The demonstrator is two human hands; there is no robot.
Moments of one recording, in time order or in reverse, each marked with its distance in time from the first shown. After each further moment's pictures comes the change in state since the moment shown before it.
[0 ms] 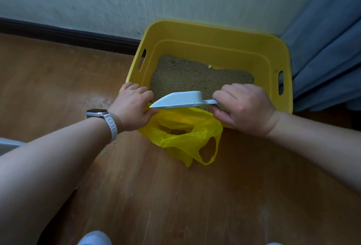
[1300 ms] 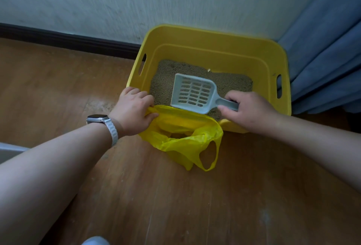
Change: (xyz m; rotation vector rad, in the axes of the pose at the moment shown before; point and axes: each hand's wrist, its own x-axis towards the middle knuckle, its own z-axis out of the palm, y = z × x) left_hand 0.000 0.000 0.000 -0.032 0.016 -0.005; right_hand -0.010 0.014 -0.001 0.476 -0.493 0.694
